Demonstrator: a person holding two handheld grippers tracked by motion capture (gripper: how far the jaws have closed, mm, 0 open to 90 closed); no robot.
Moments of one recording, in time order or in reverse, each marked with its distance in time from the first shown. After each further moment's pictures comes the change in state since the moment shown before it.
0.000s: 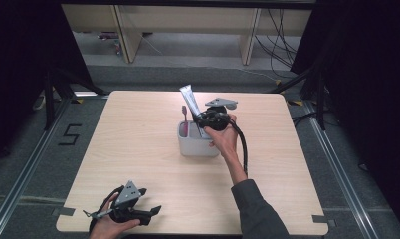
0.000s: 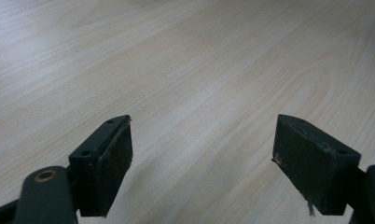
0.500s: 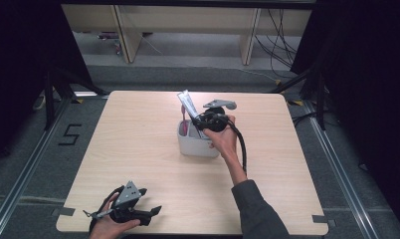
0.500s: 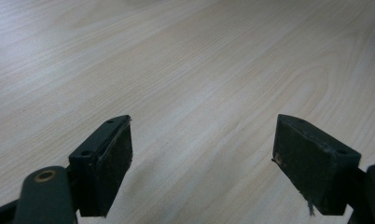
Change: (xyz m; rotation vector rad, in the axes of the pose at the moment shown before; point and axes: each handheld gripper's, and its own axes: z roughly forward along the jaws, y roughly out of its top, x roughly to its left) left arm 0.000 0.000 0.000 0.007 -0.002 0.014; right arm 0.005 -0.002 0.003 0.068 0.000 0.003
